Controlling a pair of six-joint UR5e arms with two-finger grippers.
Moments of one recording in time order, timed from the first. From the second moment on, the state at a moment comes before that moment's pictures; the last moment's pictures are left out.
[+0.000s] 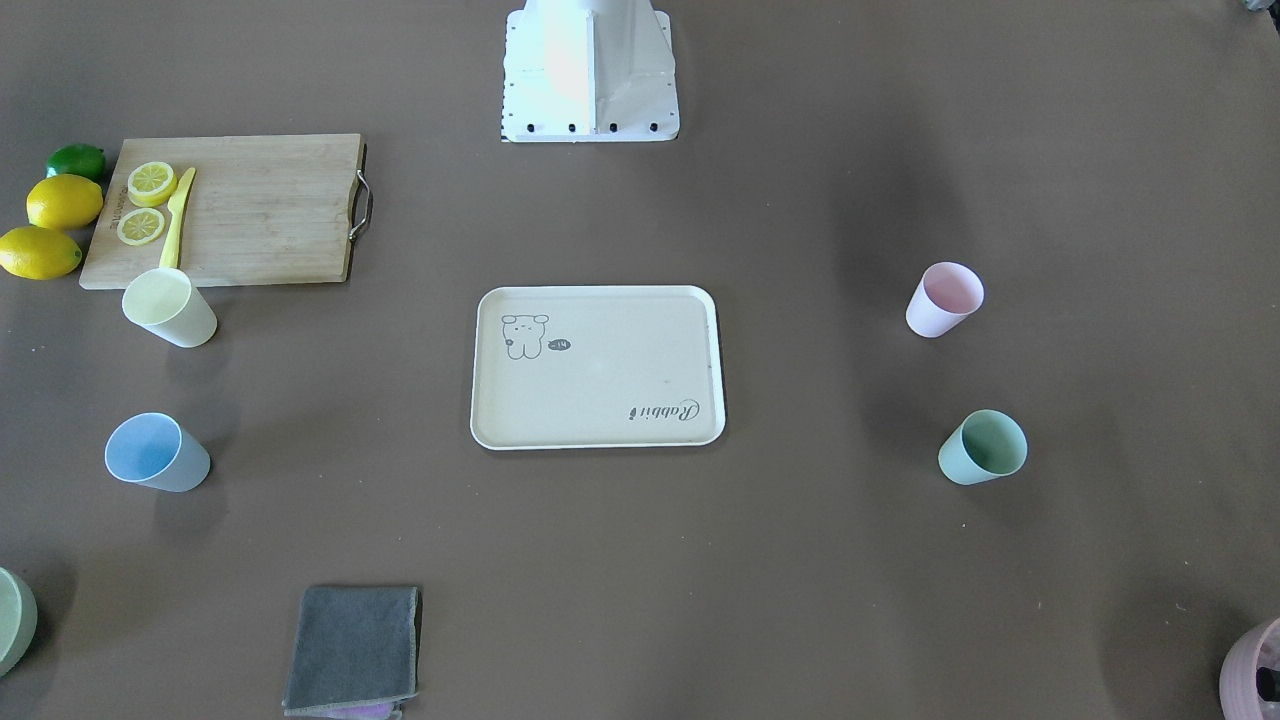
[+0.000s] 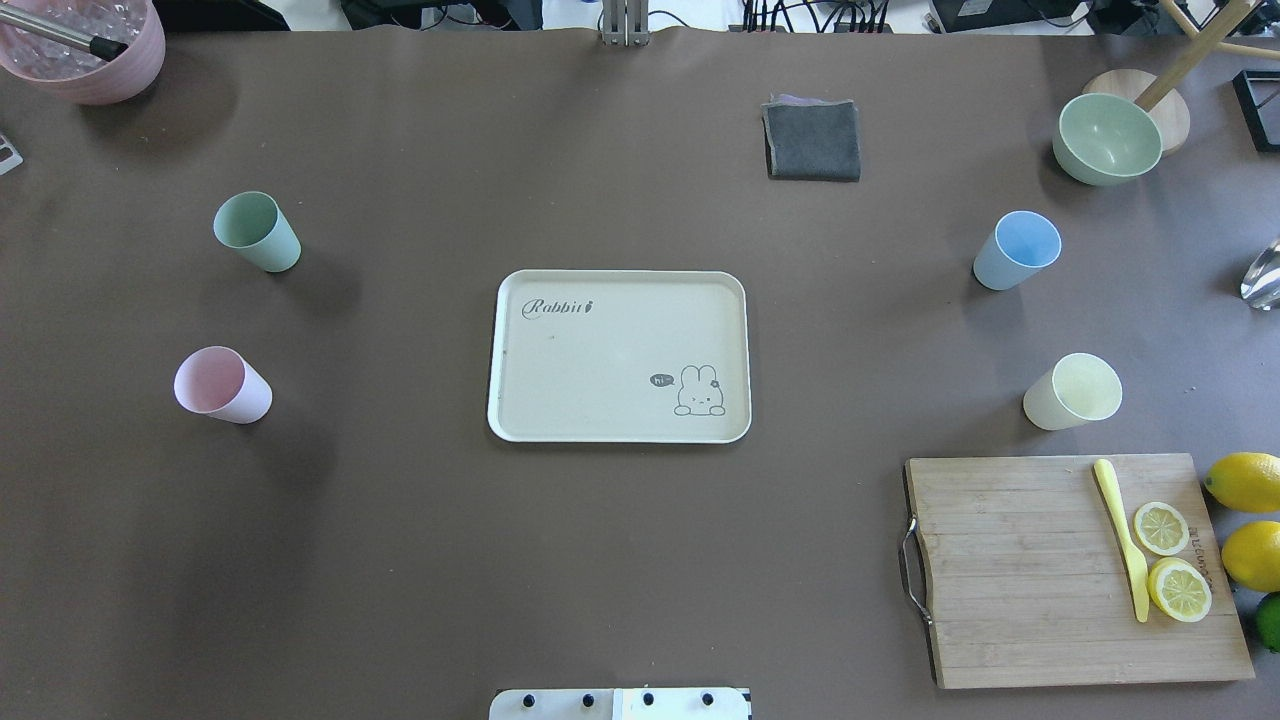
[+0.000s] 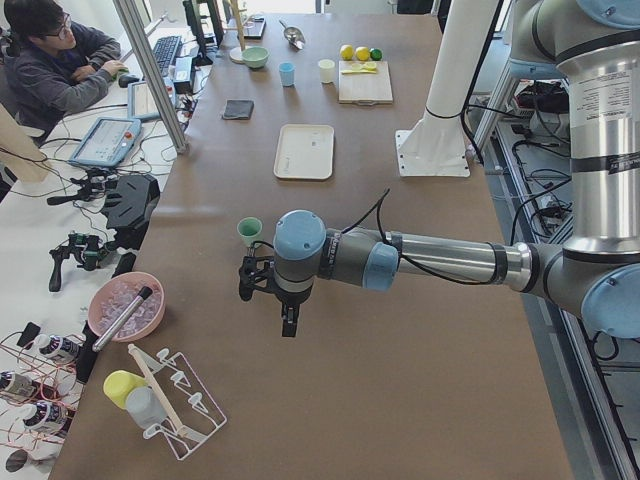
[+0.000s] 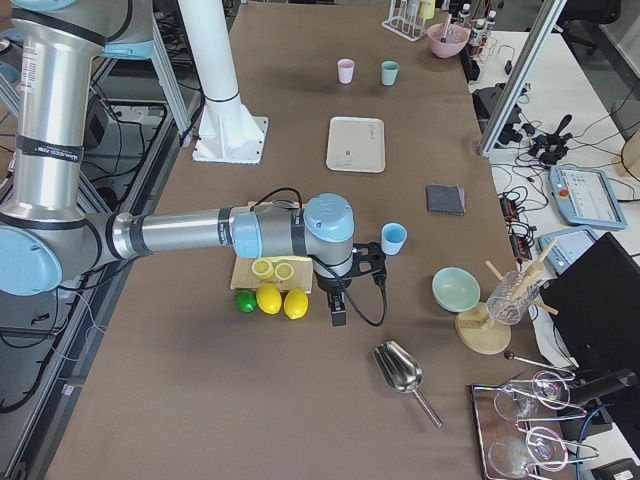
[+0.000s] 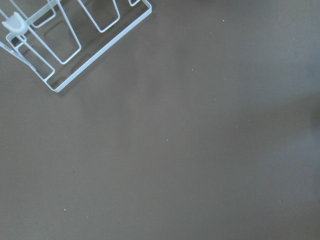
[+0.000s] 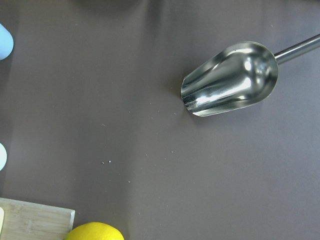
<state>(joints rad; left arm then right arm) -1.58 -1.43 -1.81 -1.70 -2.38 -0.18 1.57 -1.76 1.89 -1.59 2.32 -0.08</state>
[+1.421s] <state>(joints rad) -1.58 -1.43 -1.83 -1.92 -2.35 -0.19 1.57 -1.75 1.91 -1.55 2.32 -0.08</state>
